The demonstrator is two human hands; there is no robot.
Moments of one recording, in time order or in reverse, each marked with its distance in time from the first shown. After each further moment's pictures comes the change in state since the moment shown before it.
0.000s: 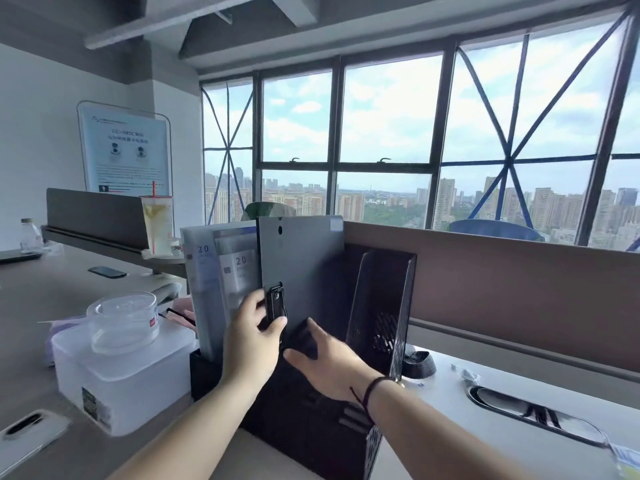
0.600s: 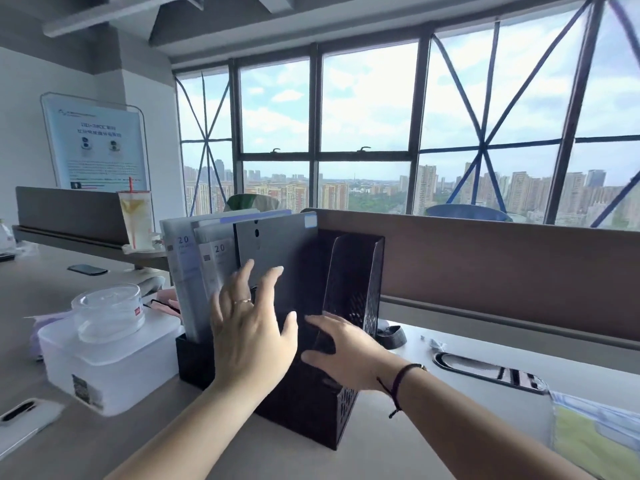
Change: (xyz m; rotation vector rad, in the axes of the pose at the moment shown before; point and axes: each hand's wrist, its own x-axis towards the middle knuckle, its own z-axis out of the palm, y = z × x) left_hand -0.054 0.054 -0.004 0.684 0.055 0.439; right_hand -0.068 0.019 -0.038 -0.112 0.065 -0.120
